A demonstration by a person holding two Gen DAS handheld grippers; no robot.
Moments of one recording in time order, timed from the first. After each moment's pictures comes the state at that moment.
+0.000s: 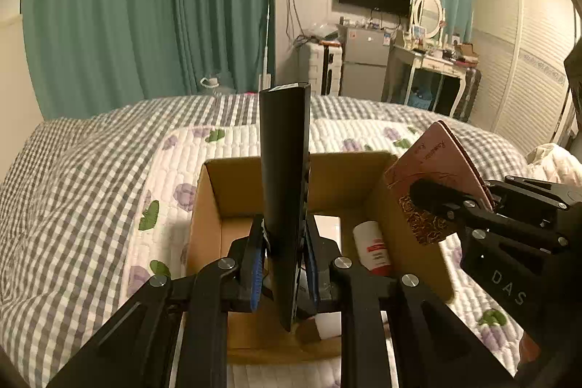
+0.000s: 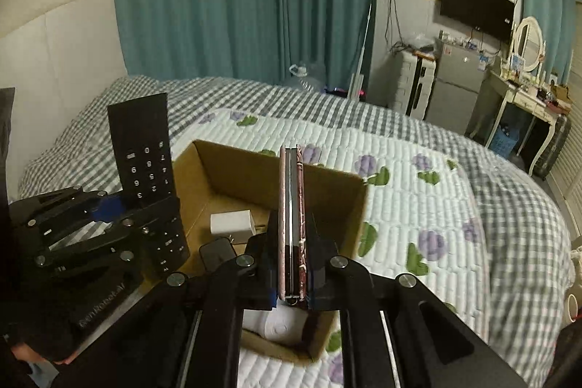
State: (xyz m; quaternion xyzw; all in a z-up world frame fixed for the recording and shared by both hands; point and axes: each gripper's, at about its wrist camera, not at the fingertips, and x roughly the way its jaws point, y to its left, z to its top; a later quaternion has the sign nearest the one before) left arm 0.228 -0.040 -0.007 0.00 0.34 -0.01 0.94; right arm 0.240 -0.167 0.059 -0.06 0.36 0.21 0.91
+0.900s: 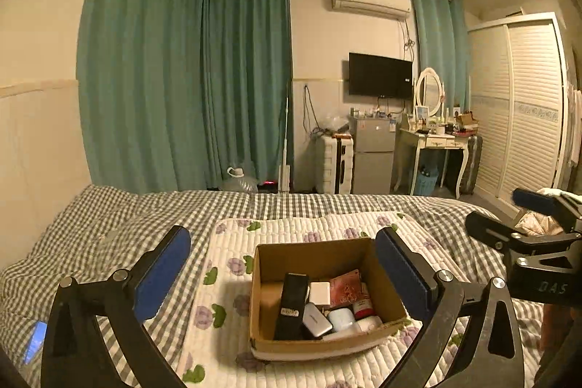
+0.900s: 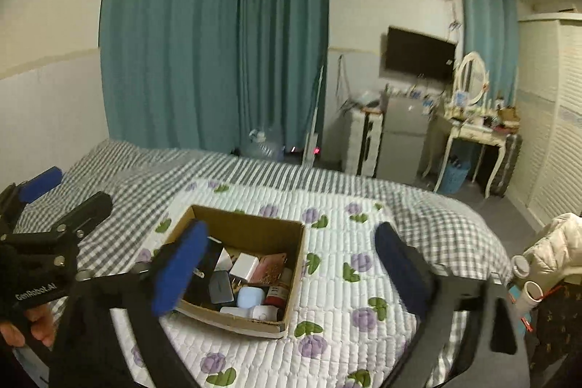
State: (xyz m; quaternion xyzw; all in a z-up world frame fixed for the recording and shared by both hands) left arm 0.086 -0.029 0.108 0.01 0.16 0.03 0.99; right arm 0.108 -0.225 0.165 -0.03 0.22 0.11 0.97
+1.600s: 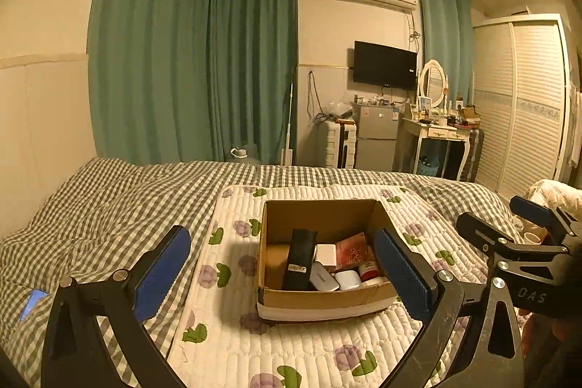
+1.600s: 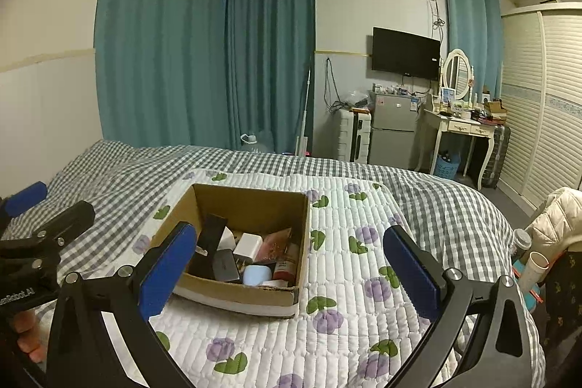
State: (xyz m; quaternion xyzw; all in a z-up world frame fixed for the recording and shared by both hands) left arm 0.056 -0.017 0.054 -0.01 0.18 0.03 0.98; right arm 0.076 -0.210 0.105 -0.01 0.21 0.09 0.97
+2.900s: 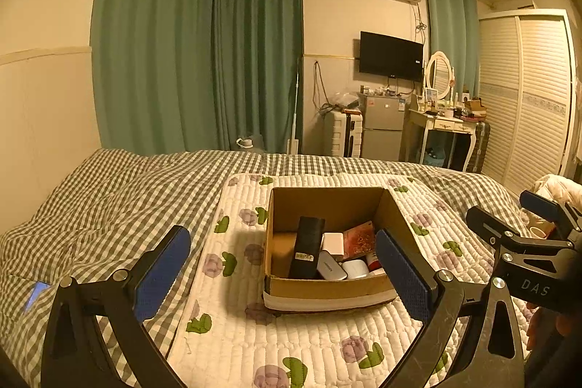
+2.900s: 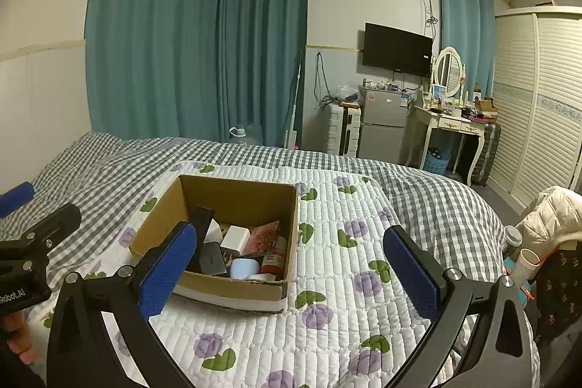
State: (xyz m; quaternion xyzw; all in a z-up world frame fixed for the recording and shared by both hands) left arm 0.058 -0.011 0.042 -0.01 0.20 0.04 0.98; right arm 0.080 -0.210 0.096 -0.03 0.22 0.07 0.97
